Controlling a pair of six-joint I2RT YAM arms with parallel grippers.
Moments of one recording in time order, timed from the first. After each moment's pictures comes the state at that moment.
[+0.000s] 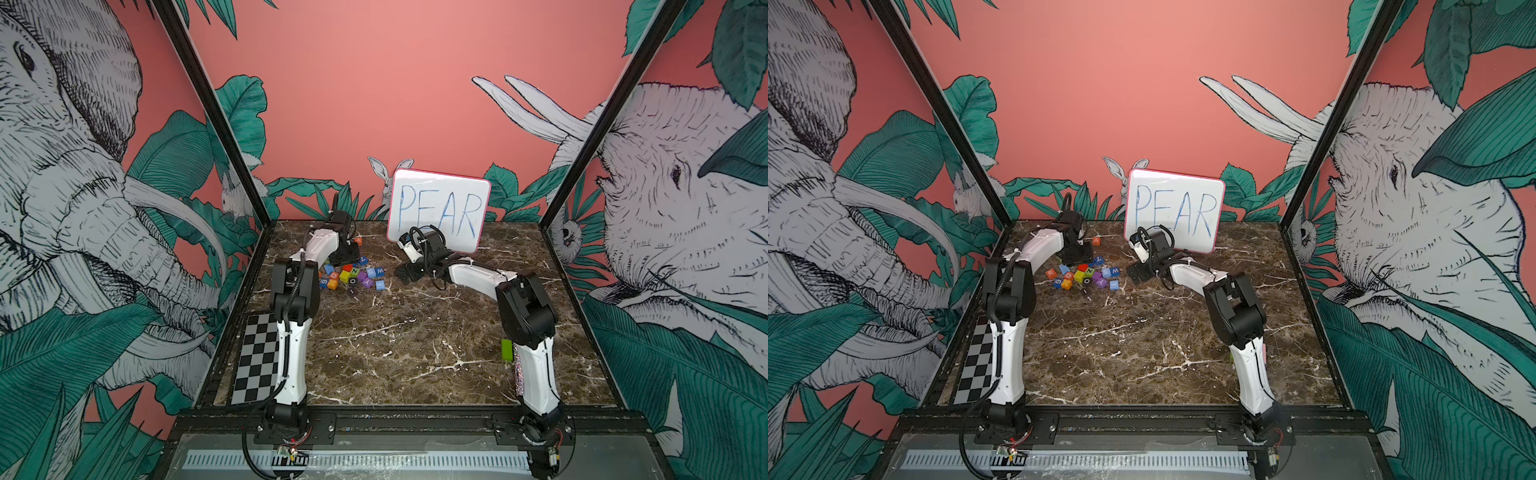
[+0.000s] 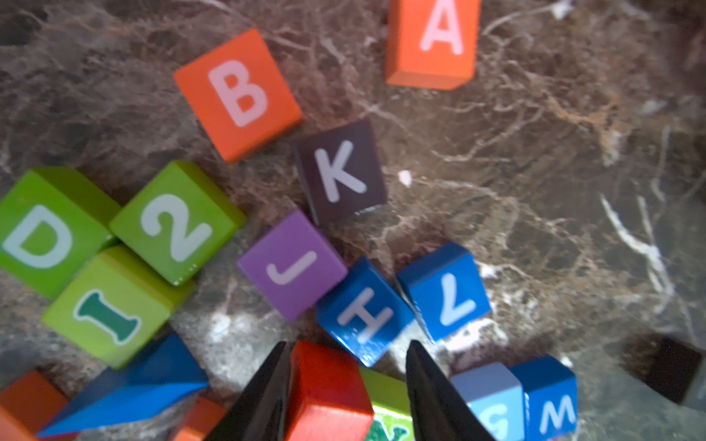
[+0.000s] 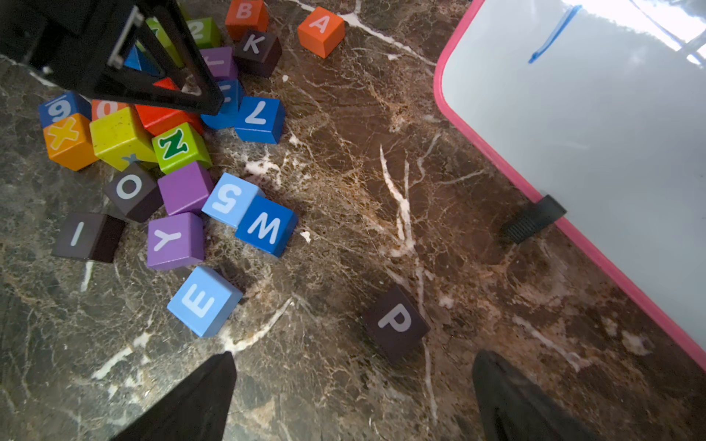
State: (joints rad) left arm -0.22 2.30 1.94 -0.84 0.06 -0.32; right arm 0.56 2.13 1.56 -0.19 -0.18 -0.13
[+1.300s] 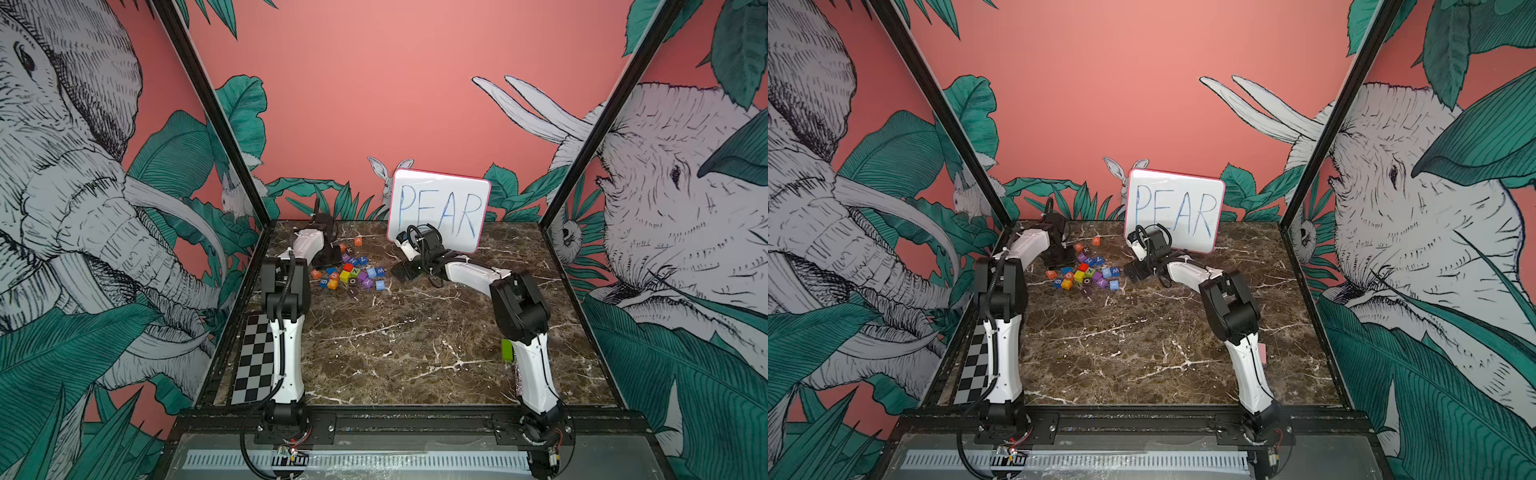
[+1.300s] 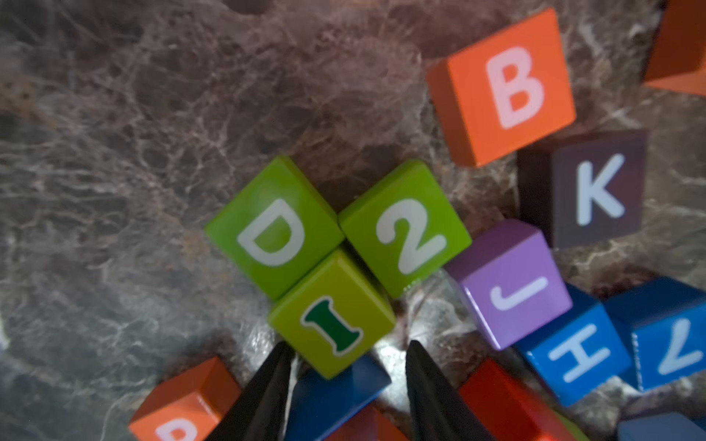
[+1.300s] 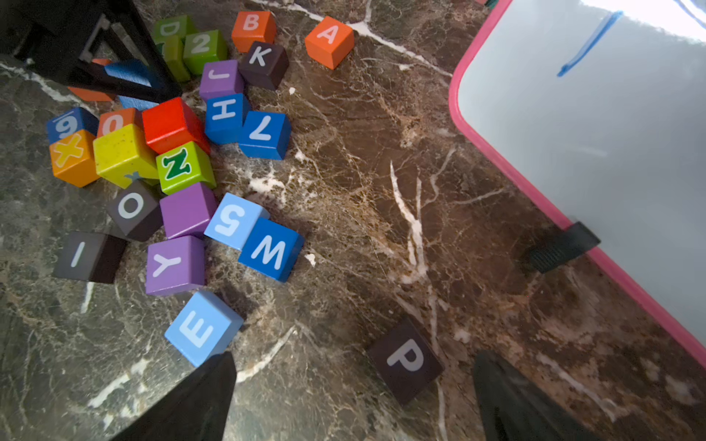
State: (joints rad) left arm -0.12 2.32 1.94 -0.91 0.00 -0.26; right arm 0.55 2.20 1.64 -0.19 -0.23 -0.13
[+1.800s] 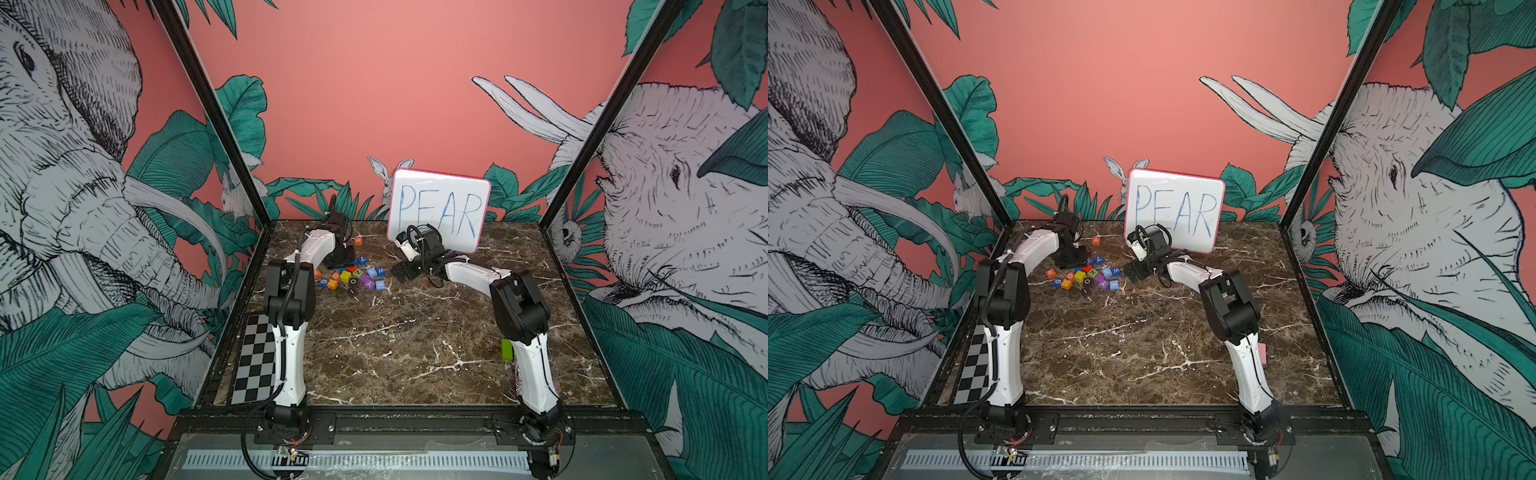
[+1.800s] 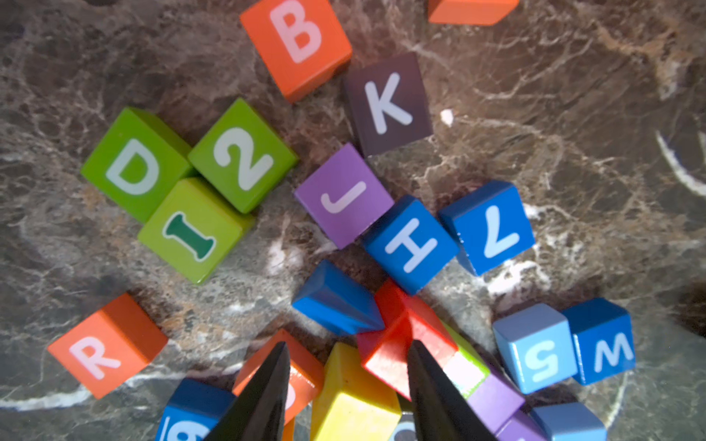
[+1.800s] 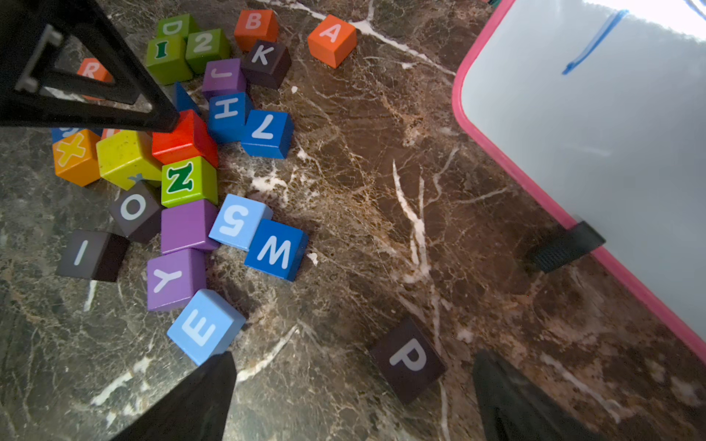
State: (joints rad) left arm -0.20 2.22 1.86 -0.88 -0.01 -0.26; right arm 0.55 2.20 1.63 -0.19 -0.23 -0.13
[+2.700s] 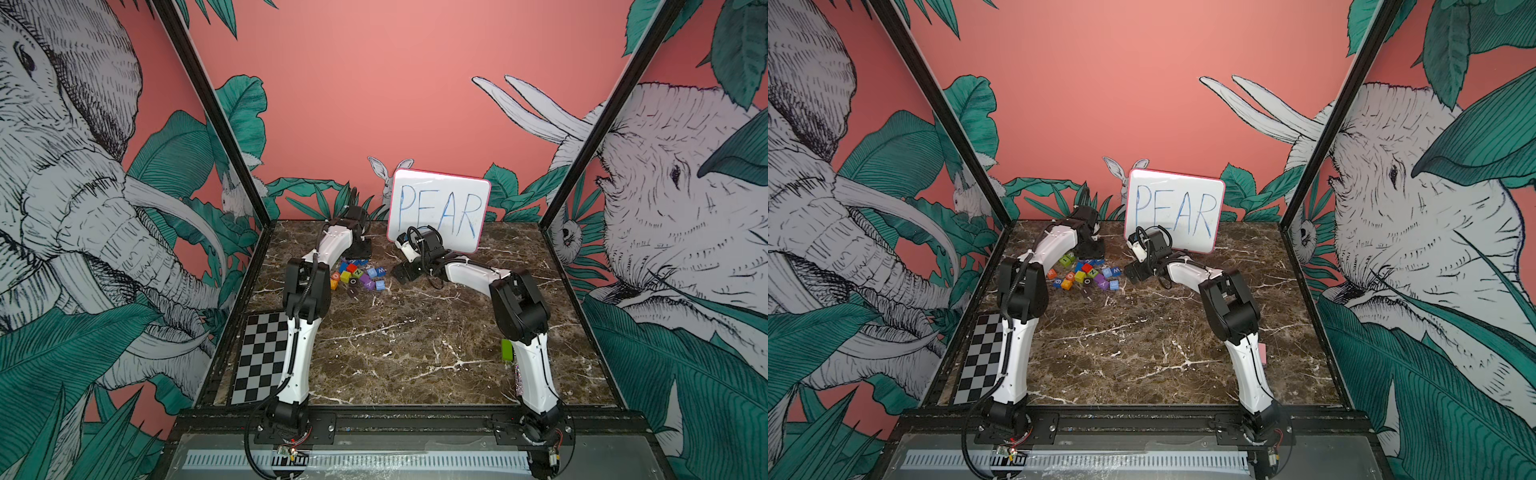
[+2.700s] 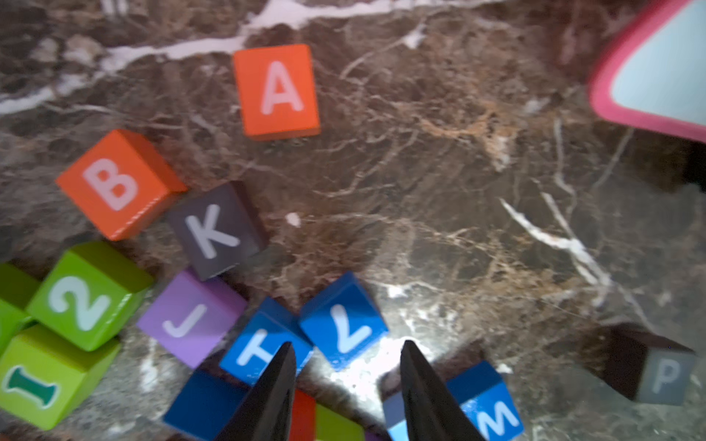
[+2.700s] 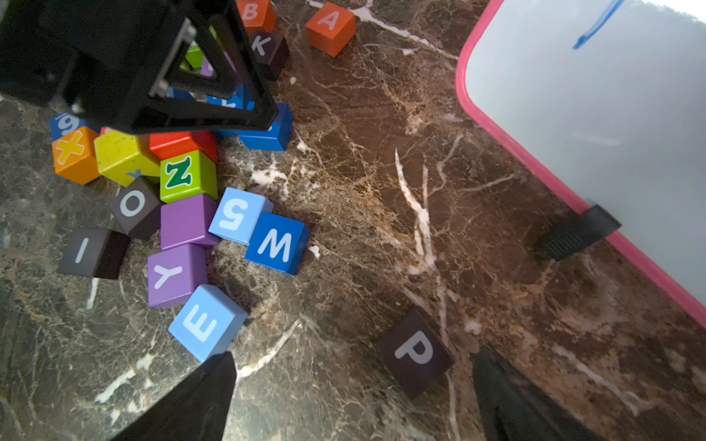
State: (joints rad) left arm -0.31 2.40 2.12 -0.90 0.02 -0.22; right arm 0.55 2.20 1.62 -0.19 -0.23 -0.10
